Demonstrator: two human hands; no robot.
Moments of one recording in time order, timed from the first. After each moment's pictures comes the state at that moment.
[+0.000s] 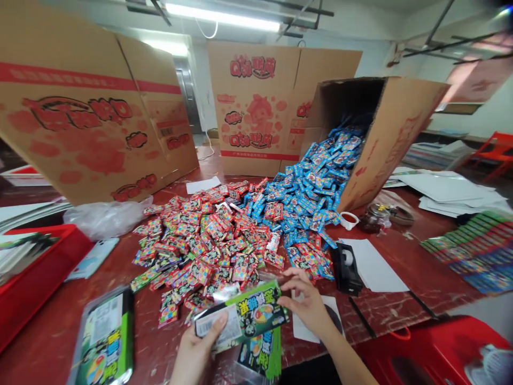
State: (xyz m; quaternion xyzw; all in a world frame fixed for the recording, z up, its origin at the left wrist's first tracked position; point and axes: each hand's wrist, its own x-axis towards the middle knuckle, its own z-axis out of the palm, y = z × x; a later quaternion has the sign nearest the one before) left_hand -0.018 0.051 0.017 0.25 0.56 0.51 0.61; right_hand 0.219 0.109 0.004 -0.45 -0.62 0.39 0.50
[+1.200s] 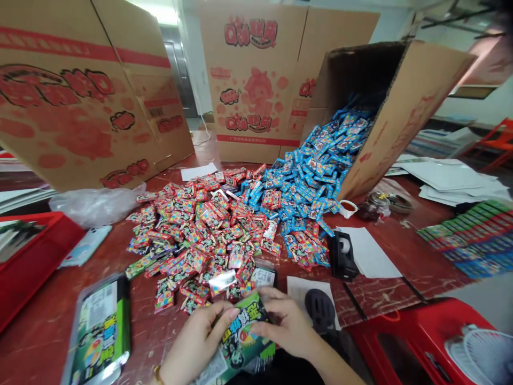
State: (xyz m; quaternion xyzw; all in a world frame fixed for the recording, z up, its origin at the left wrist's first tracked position) left_hand -0.016 0.058 0.053 0.66 0.56 0.22 0.45; right_hand 0.196 0.075 0.030 -0.34 -0.65 0.54 0.41
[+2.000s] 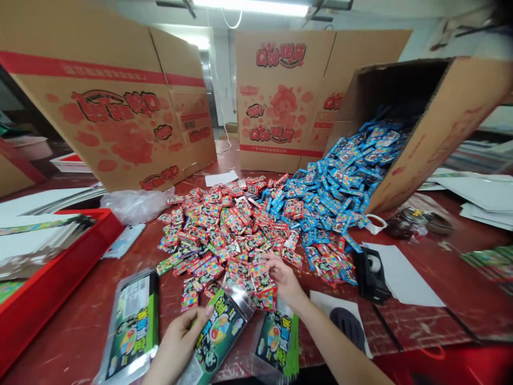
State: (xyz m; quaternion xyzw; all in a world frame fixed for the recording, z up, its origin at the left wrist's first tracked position) left_hand -0.101 0.041 0.025 0.52 0.67 0.31 0.43; right_hand 0.133 0.157 -0.009 -0.34 -0.57 0.57 0.49
